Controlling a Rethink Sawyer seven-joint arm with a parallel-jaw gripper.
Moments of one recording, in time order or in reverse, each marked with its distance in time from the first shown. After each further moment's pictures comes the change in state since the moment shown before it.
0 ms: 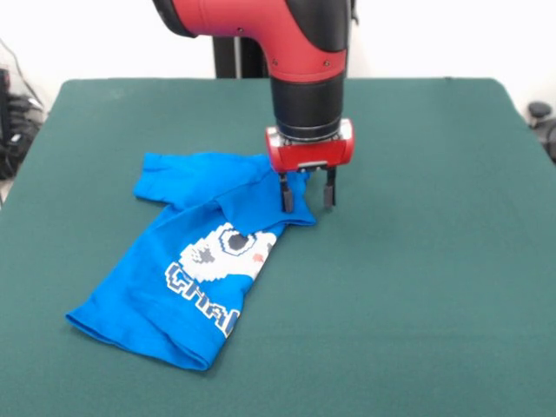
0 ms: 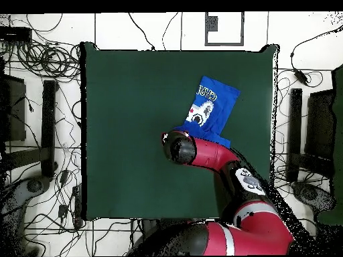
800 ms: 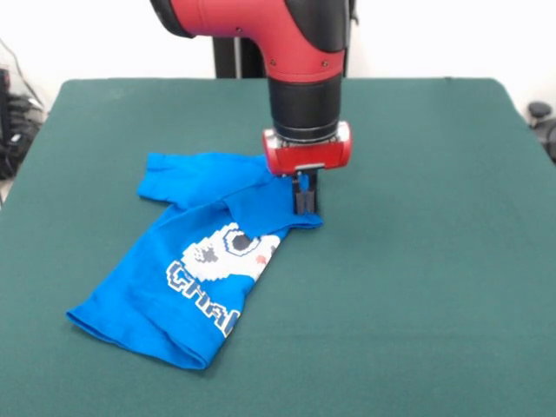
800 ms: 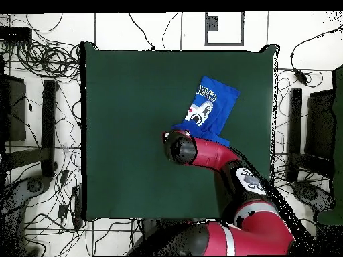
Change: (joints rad) arm -0.001 0.002 -0.001 -0.008 -0.019 -0.025 0.000
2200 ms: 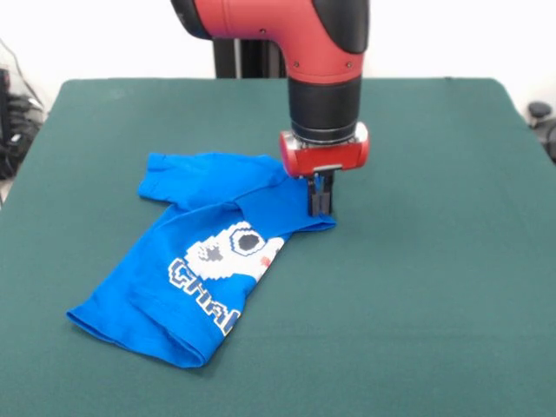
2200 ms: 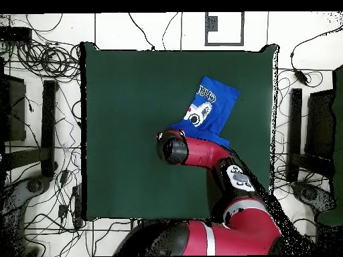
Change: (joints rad) arm 0.053 0.006 -0.019 -0.012 -0.011 -0.007 0.000
